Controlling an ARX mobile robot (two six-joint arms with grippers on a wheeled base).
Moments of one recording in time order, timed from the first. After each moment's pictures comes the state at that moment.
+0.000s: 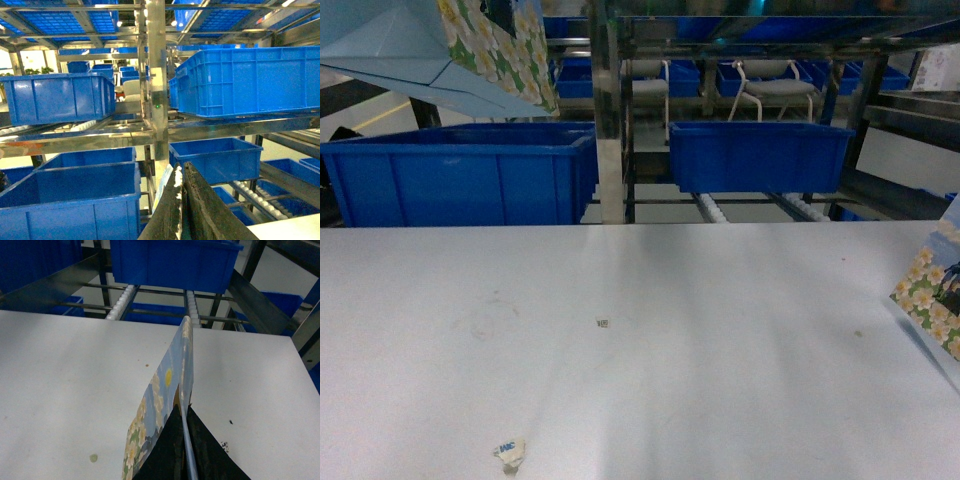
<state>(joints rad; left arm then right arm) -0.48 1.24 0.84 0.62 -0.37 0.09 -0.21 1.98 0.82 0.81 -0.27 -0.14</state>
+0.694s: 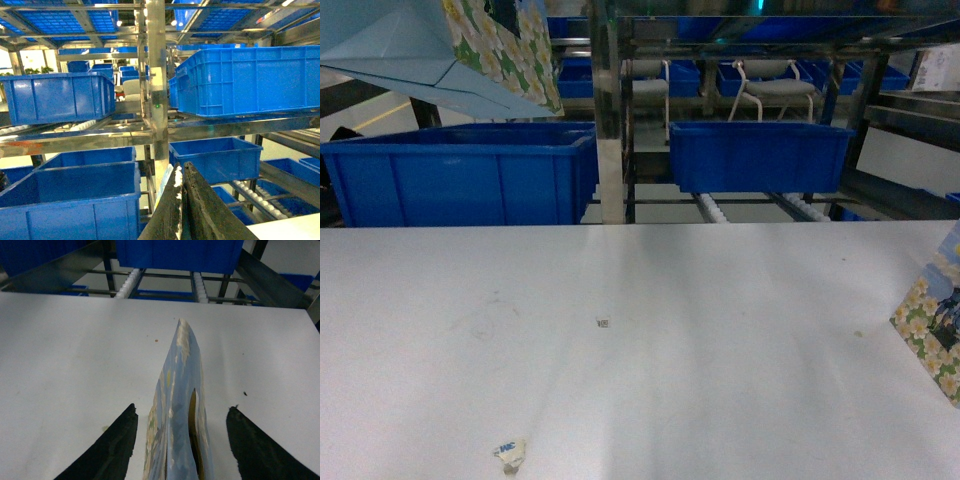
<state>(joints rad) -0.48 1.24 0.84 0.61 -0.37 0.09 -0.21 1.99 0.74 0.86 -0.28 -0.11</state>
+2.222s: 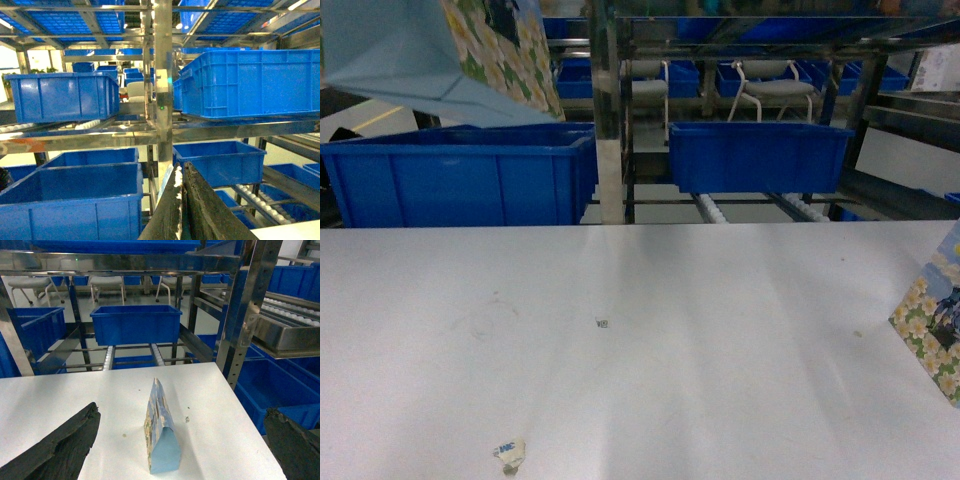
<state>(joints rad) -0.47 1.25 0.80 0.66 -0.39 0.08 -0.15 0.55 0.36 0.09 -0.02 0.00</state>
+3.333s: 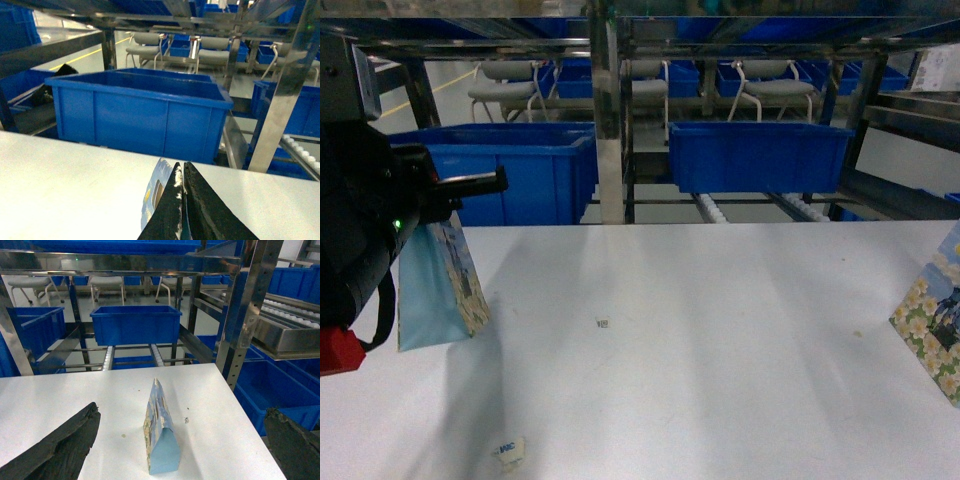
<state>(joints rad) -0.22 2.00 0.69 1.28 -0.48 -0.08 -0.15 0.55 0.36 0.09 -0.02 -0.01</state>
